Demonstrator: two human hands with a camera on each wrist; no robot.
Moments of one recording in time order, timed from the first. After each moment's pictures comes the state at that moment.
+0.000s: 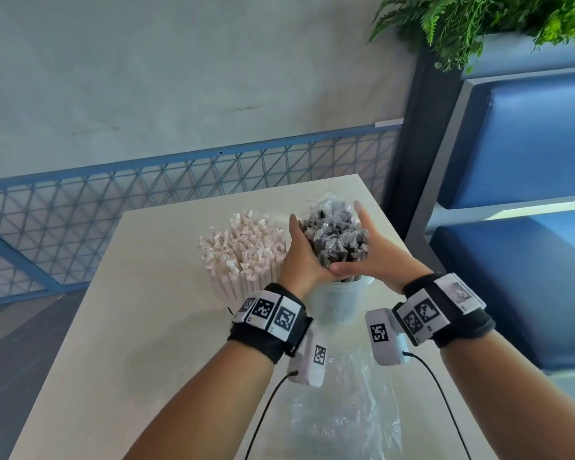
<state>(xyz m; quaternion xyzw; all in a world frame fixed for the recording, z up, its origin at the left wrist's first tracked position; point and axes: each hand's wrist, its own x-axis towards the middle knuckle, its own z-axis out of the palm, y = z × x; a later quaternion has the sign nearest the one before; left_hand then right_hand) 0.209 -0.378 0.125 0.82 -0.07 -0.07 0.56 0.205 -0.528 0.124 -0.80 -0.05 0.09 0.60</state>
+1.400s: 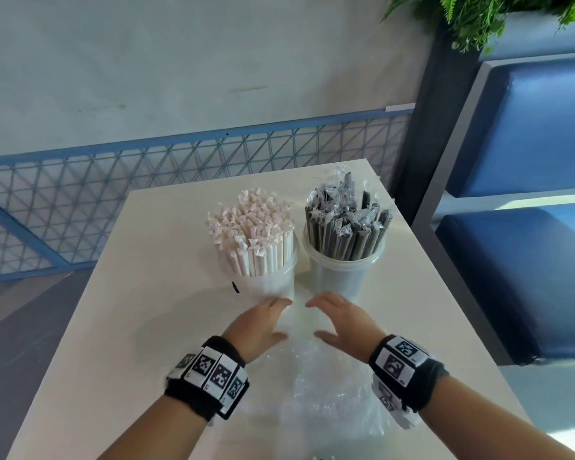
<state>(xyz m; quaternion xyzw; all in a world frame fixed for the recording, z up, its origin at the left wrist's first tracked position) 0.150 -0.278 0.032 0.95 -0.23 -0.14 0.17 0.139 -0.481 0.017 -0.94 -0.23 0.07 0.25</state>
